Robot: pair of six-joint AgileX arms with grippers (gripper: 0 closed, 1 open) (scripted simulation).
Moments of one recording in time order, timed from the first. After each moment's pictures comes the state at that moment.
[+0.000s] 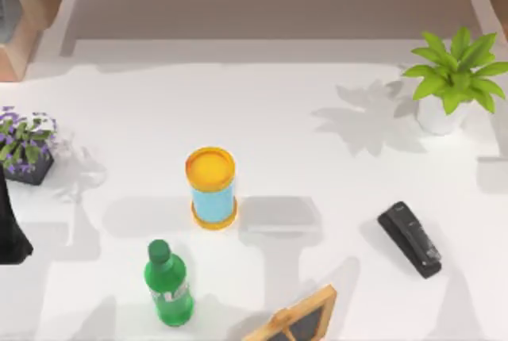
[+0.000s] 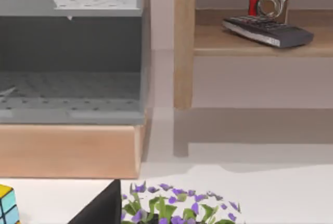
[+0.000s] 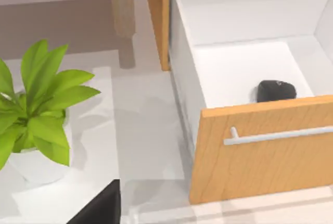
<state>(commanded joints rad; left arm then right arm) 0.00 0.00 0.00 0.00 0.00 0.00 -0.16 0.73 0.71 -0.45 0.01 -0.01</state>
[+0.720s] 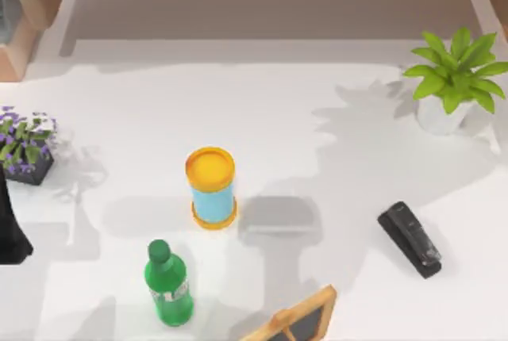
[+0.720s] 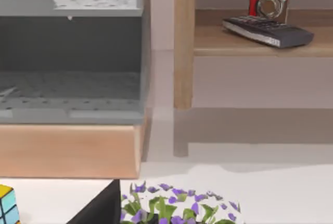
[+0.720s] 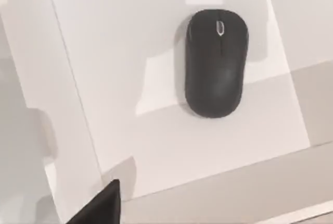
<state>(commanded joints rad) 0.00 0.00 0.00 0.00 0.00 0.00 -0.34 1.98 1.88 -1.08 0.03 -0.06</state>
